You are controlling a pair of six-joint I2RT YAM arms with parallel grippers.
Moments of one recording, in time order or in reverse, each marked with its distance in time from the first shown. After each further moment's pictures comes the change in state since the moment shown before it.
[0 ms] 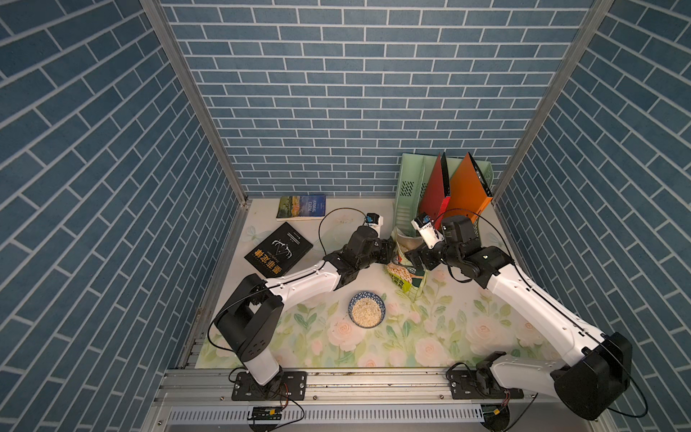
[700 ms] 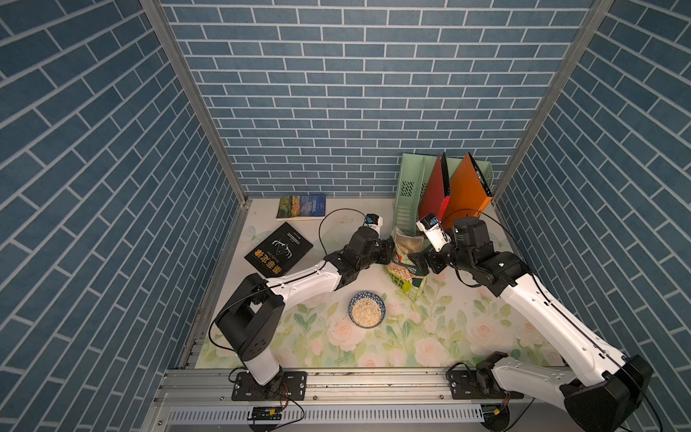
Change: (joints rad) left arm -0.001 0.007 0.000 -0.012 -0.014 -0.010; right arm 0.000 -0.086 0.010 -0.061 -0.076 -0.029
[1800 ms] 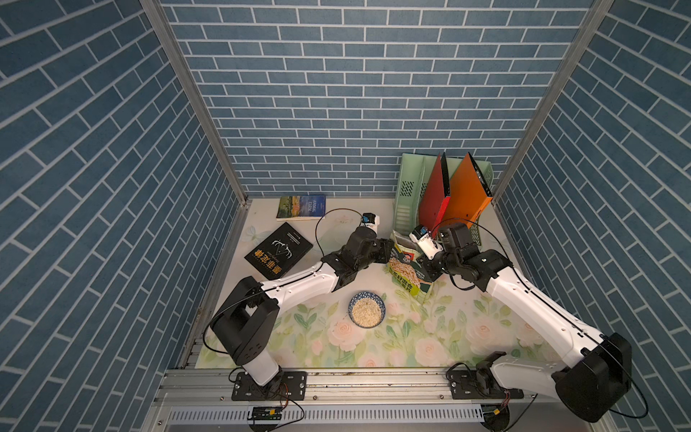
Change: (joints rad) left arm -0.002 -0.037 -0.021 0.005 -0.024 -0.037; right arm 0.008 0.068 -0.063 -0.026 0.007 0.024
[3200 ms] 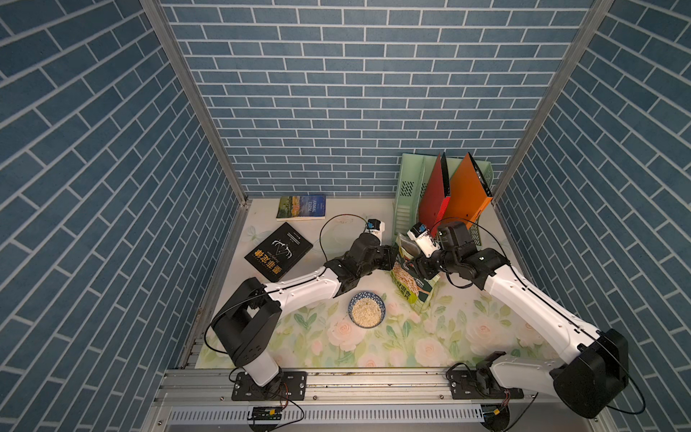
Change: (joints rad) left arm -0.044 -0.001 -0.037 0.046 0.029 -0.023; right arm 0.000 0.050 0.026 0.034 -0.058 0.036
